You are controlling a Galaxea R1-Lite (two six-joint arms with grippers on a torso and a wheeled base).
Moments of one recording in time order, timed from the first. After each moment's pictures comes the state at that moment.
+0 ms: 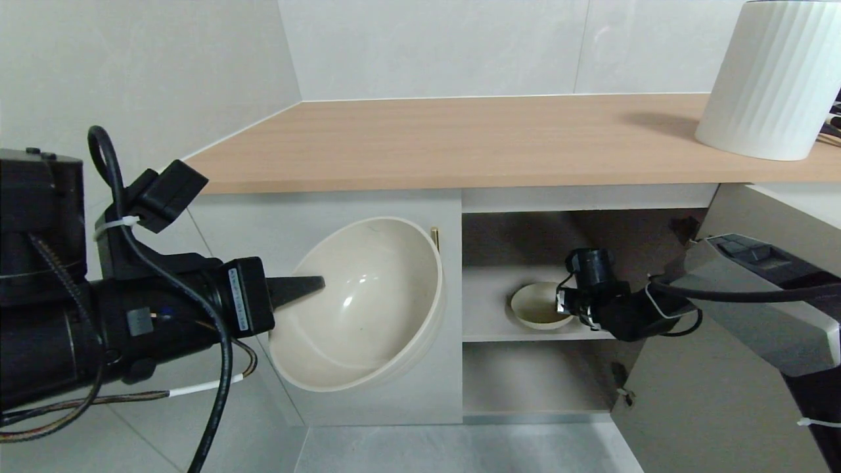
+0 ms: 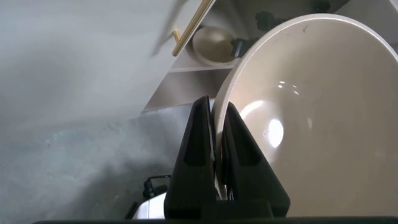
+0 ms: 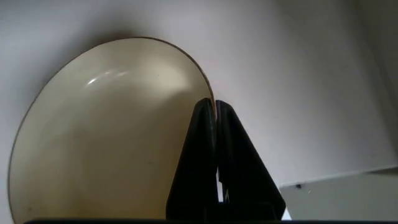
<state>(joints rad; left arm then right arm) -0.51 1.31 -0.84 -0.10 -0.08 -0.50 0.28 2.48 -1.43 -0.47 -0.39 0.27</state>
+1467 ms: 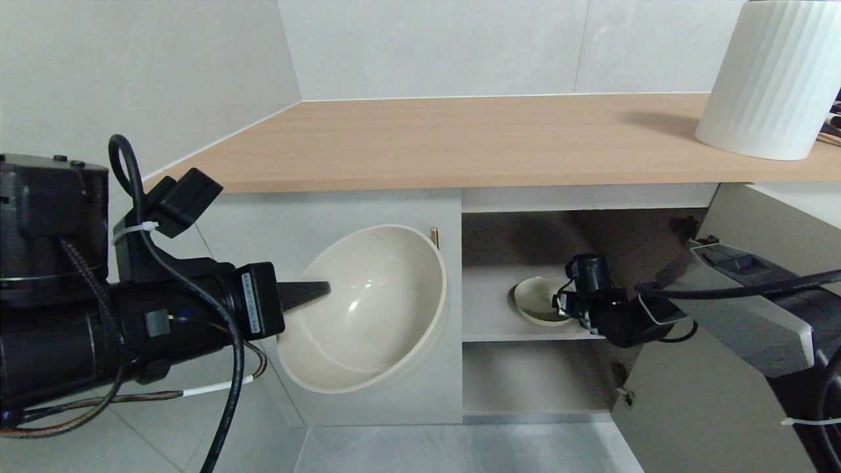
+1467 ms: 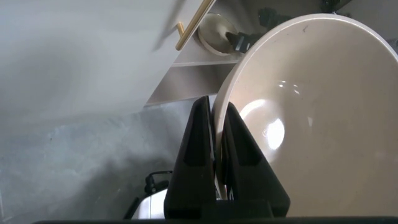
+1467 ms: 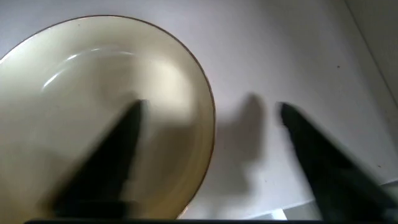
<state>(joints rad) -0.51 1.34 -0.84 -0.10 -0.08 -0.50 0.27 2.53 -1.45 -0.53 -0.44 0.27</state>
